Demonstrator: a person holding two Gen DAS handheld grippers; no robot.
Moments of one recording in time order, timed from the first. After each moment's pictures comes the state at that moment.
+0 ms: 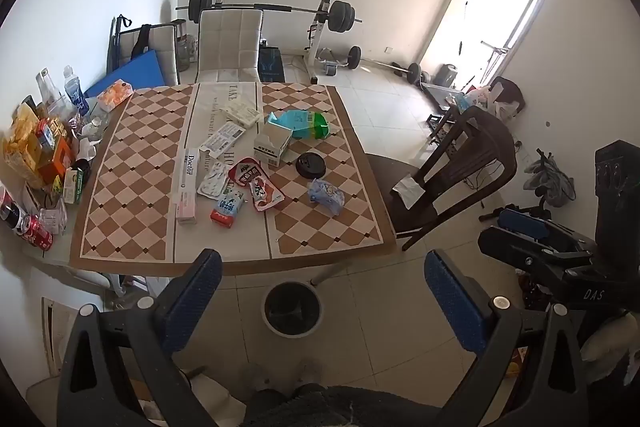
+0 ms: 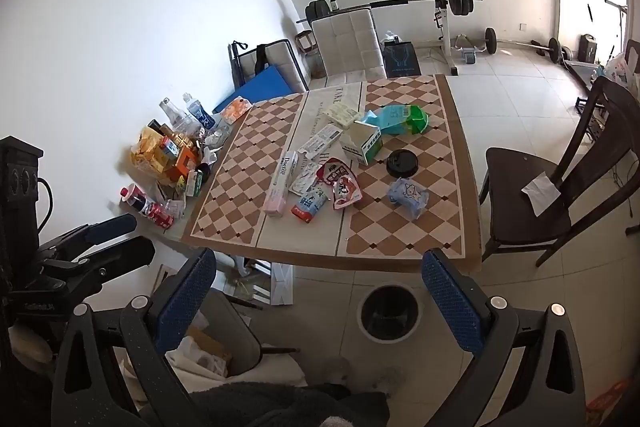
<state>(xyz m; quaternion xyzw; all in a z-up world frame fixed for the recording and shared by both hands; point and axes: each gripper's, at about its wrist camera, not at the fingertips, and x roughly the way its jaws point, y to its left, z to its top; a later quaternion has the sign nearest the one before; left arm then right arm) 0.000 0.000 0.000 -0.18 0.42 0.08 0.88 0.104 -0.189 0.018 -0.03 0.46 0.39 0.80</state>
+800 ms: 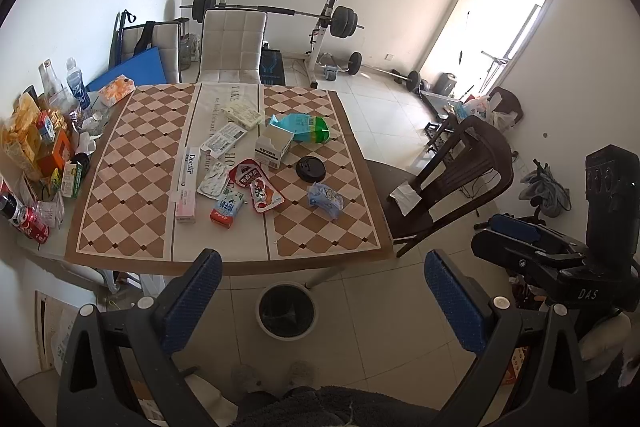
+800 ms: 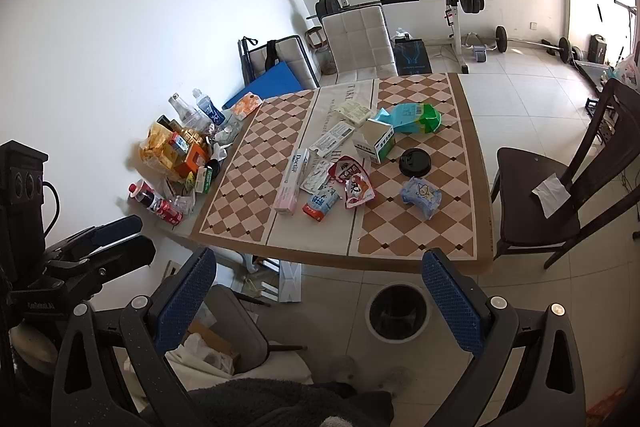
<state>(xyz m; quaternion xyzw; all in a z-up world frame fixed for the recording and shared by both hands) 0.005 -0.004 0.001 -0.19 0.42 0.08 0.89 0.101 -0.178 0.016 -0.03 0.46 0.41 0.79</state>
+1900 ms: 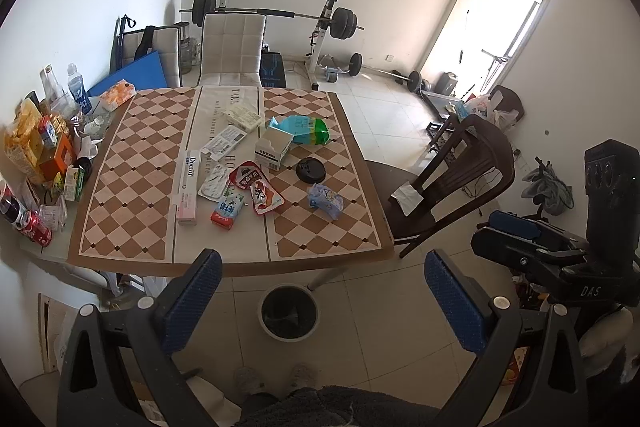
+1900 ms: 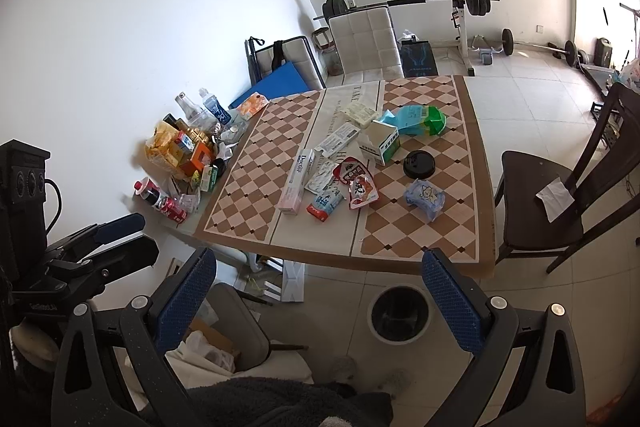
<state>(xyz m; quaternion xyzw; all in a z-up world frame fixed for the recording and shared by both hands) -0.006 0.006 0.005 -0.19 0.41 0.08 0.89 0.099 -0.174 0.018 -0.03 0.46 0.41 0.79</state>
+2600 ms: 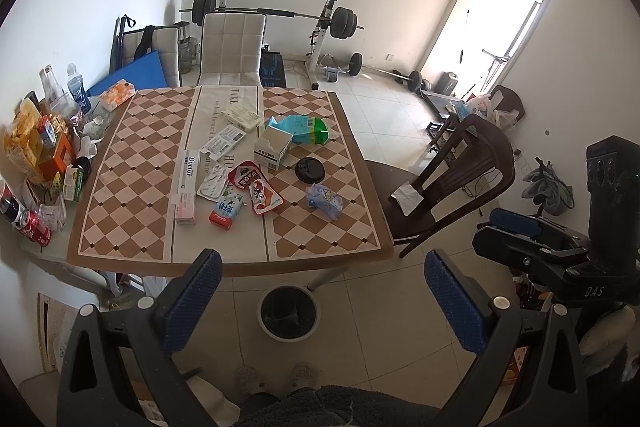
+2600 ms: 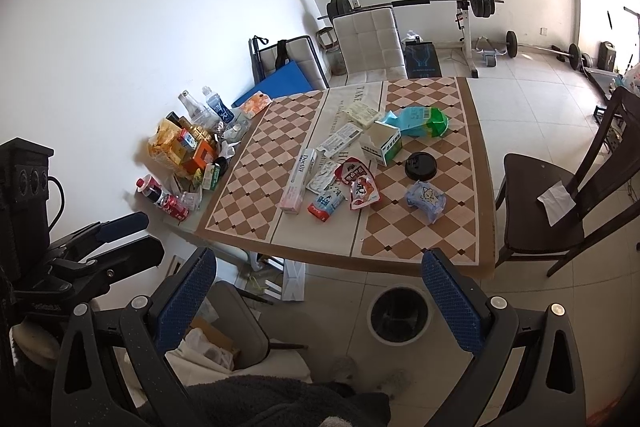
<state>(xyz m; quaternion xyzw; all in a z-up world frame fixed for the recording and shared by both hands) -0.008 0.005 0.004 -0.19 0.41 0.08 0.89 0.100 -0.174 0.019 -0.03 0.46 0.41 0.79</state>
